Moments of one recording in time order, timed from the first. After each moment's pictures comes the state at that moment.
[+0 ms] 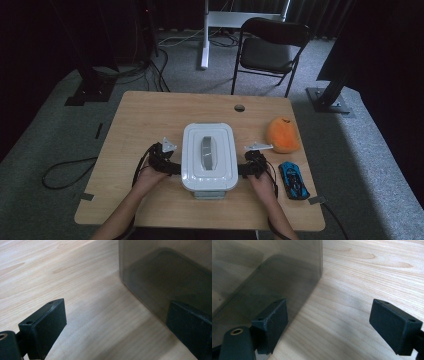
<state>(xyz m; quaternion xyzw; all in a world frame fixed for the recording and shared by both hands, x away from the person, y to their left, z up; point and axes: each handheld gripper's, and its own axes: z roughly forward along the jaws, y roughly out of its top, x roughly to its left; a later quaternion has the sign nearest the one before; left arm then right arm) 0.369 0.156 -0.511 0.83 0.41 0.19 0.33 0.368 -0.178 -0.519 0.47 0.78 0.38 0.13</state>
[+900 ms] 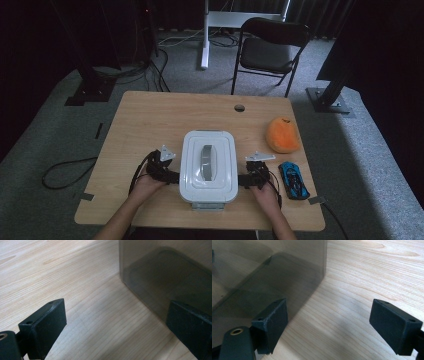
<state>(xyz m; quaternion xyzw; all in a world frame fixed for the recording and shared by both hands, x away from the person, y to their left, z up) 0.344 0.159 -0.510 0.84 0.39 0.19 0.34 0.335 -0.180 -0.519 0.45 0.79 0.38 0.13</state>
